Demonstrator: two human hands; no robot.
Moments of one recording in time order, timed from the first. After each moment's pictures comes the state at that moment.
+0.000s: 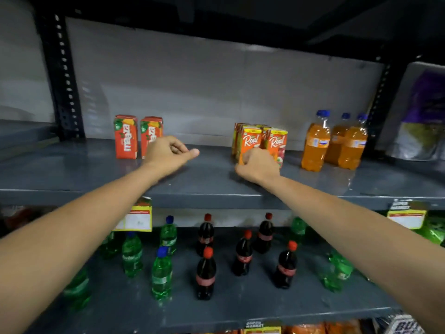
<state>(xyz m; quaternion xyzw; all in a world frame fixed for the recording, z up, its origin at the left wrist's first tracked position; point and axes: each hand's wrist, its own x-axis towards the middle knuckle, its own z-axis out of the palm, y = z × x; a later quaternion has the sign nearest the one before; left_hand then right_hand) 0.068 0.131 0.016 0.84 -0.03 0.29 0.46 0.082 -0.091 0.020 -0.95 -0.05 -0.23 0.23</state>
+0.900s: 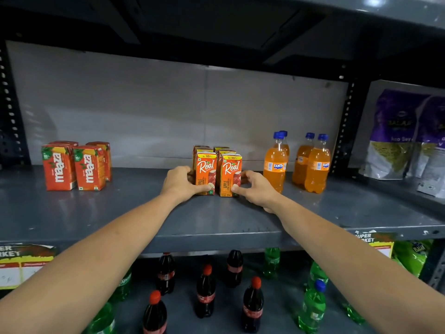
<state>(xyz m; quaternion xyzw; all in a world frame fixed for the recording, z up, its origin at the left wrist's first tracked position) 0.148 -0.013 0.014 0.89 -0.05 0.21 0.40 0.148 -0.218 0.019 -0.90 -0.09 -0.09 0.42</state>
